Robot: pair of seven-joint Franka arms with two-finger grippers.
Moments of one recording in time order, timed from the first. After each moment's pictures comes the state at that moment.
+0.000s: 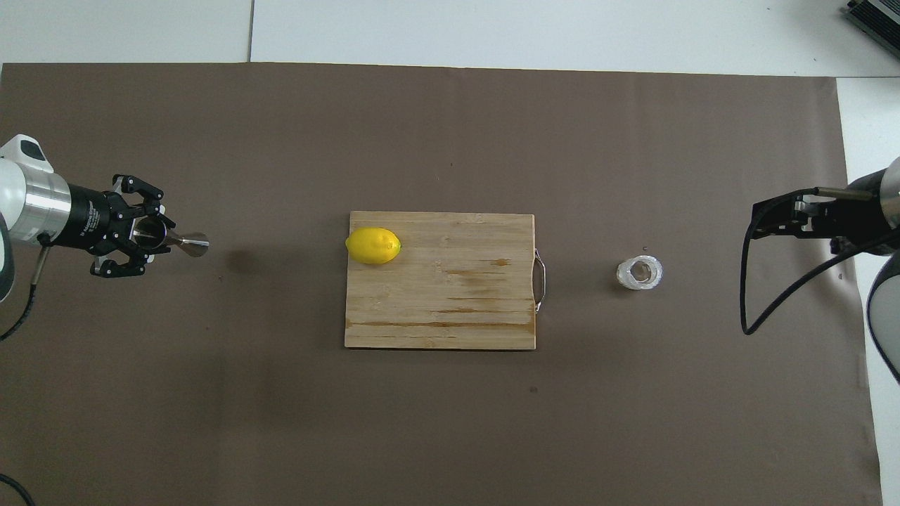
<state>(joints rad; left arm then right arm) 0.10 0.09 -0.08 -1.88 -0.30 1.94 -1.15 0.06 -0.05 -0.03 -1.67 -0.04 1.63 0.25</state>
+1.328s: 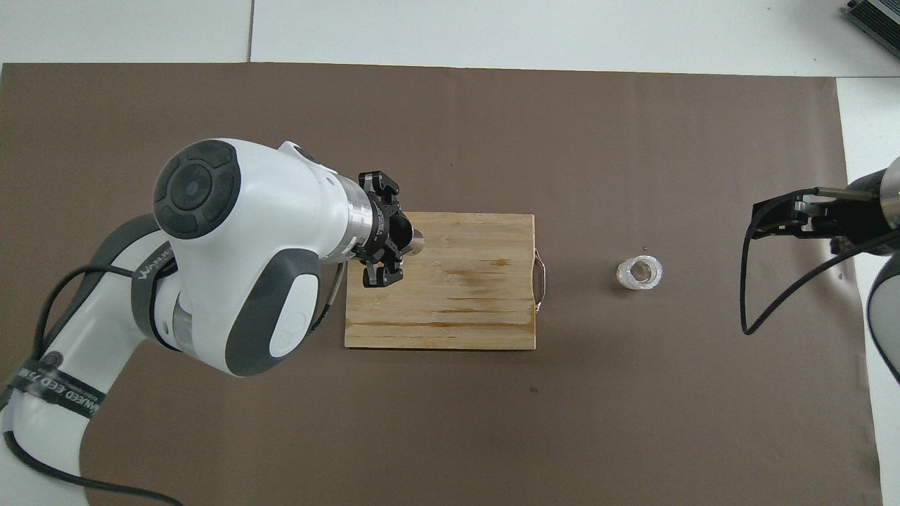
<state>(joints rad) -0.47 0.14 -0.09 -1.77 -0.28 2.15 -1.98 0.06 -0.05 -0.03 -1.67 -0.04 1.63 0.25</state>
